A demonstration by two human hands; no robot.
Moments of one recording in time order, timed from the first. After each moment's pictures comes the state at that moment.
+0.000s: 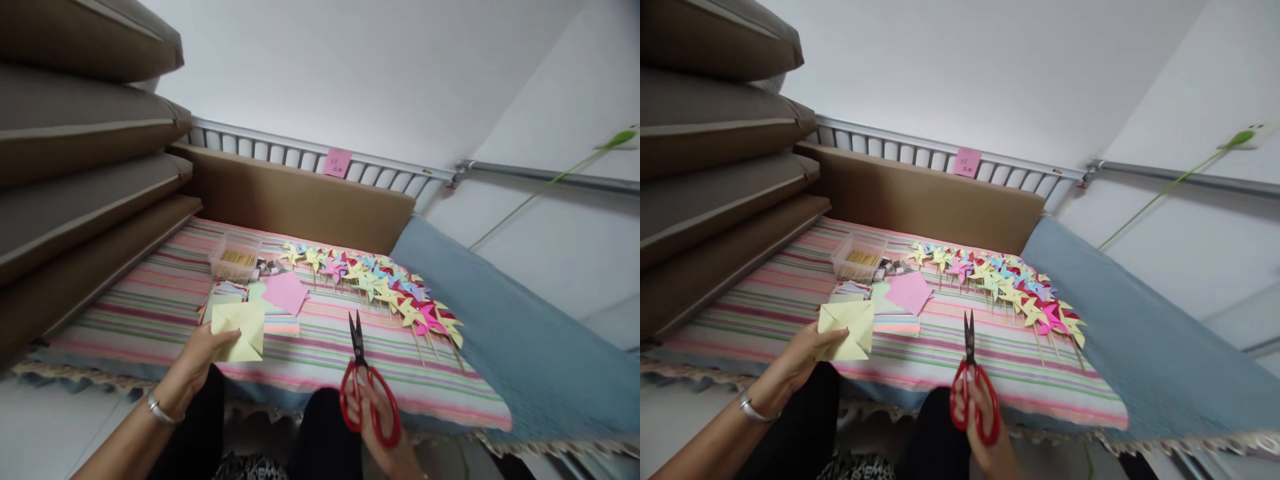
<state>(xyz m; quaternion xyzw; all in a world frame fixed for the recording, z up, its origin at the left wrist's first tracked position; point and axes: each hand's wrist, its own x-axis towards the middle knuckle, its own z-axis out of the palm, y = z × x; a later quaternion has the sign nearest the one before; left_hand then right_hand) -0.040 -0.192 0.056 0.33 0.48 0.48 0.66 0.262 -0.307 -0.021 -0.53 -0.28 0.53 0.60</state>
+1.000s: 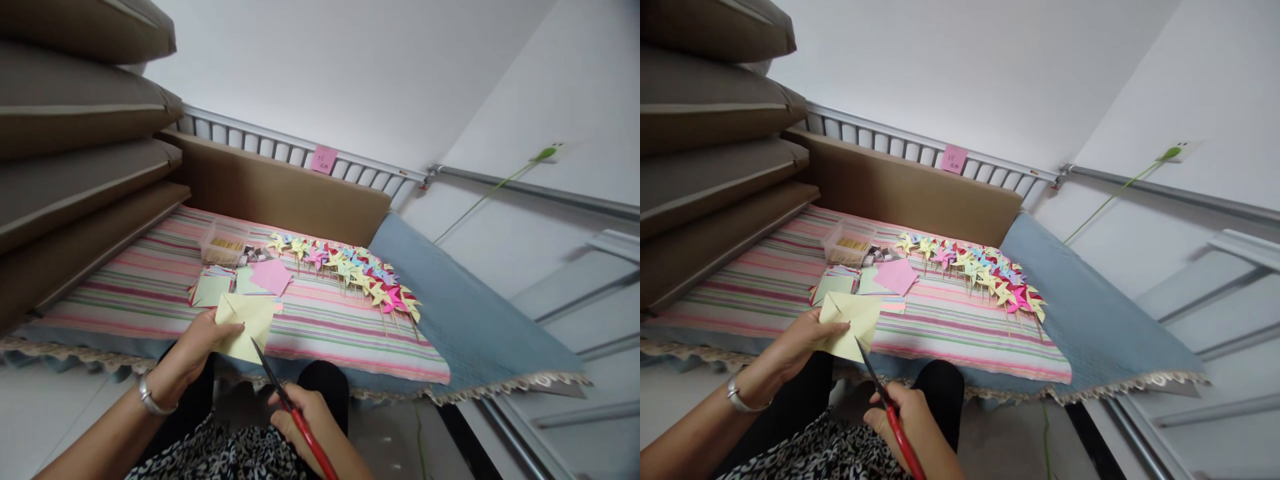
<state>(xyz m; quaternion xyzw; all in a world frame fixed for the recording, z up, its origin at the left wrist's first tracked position) -0.026 -0.251 0.082 0.40 0.44 0.43 0.69 0.170 -0.366 0.036 -0.61 -0.59 0.44 0.30</state>
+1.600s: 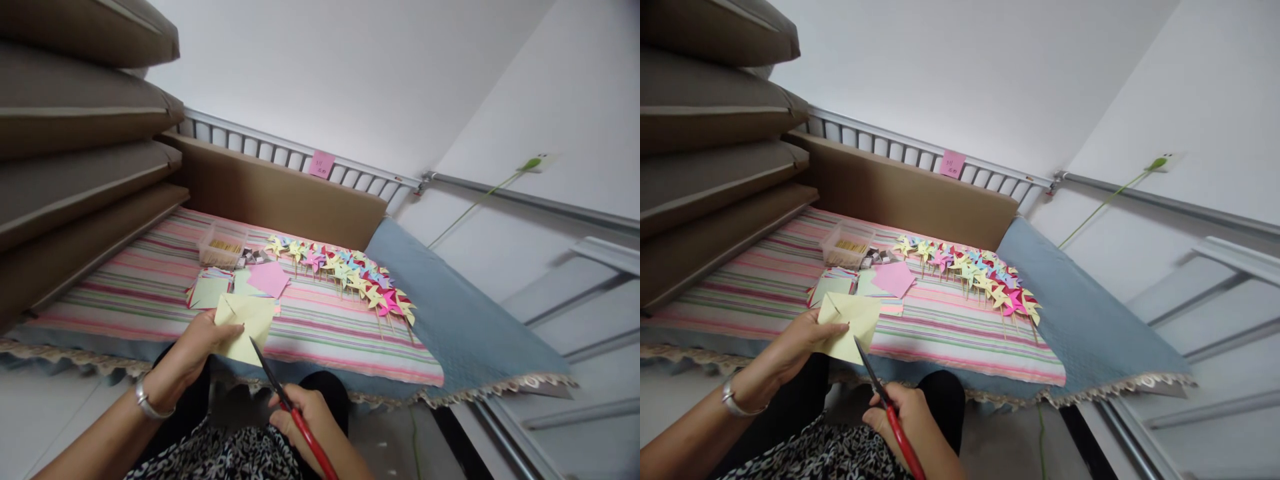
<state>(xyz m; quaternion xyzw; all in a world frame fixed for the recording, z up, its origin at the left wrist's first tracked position) -0.026 -0.254 0.086 0.39 0.43 0.42 0.70 0.169 -0.367 0.056 -0.62 -0.60 0.42 0.26</state>
